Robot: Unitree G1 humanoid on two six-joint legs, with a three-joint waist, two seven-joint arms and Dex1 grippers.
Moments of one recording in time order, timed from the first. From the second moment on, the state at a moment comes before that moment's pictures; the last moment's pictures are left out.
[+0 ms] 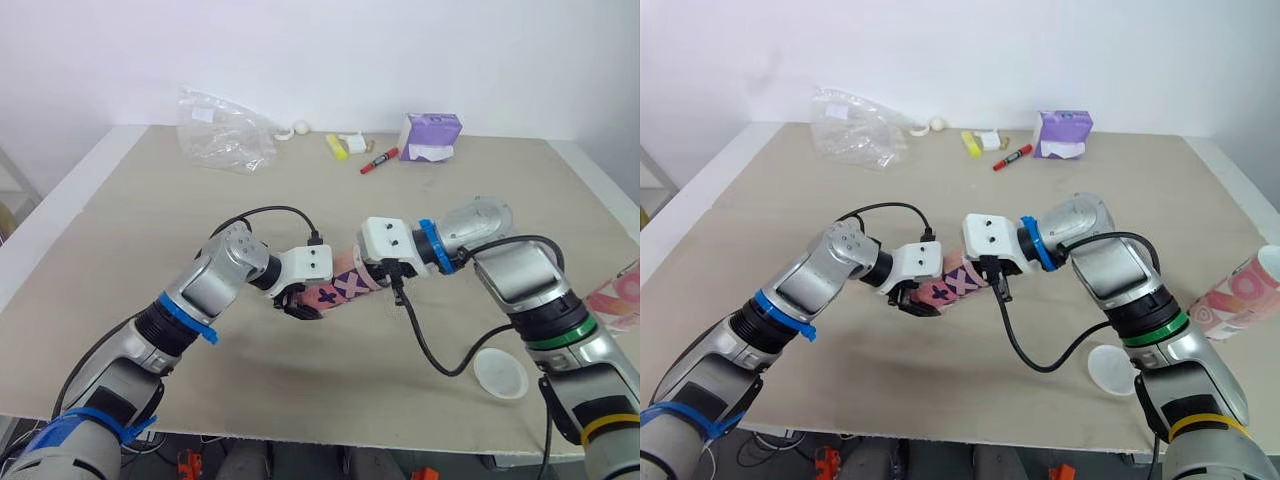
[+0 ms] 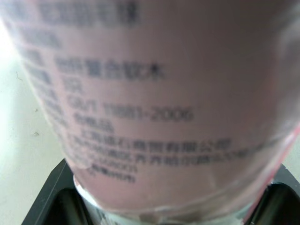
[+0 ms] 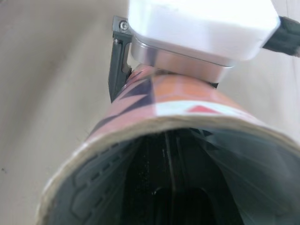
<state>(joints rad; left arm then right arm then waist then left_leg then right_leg) -0.83 0.46 -0.54 0.02 0.08 0.62 -1.23 -0.83 -0.72 0.35 -0.06 0.18 0.42 1.37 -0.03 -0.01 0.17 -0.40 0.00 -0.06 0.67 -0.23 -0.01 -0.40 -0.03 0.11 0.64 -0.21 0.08</state>
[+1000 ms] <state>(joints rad) -0.64 0.25 -0.35 0.16 -0.17 0.26 -1.20 -0.27 -1.07 -0.31 -0.41 0.59 0.77 1.20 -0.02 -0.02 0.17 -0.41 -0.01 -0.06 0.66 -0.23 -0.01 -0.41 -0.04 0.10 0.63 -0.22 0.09</state>
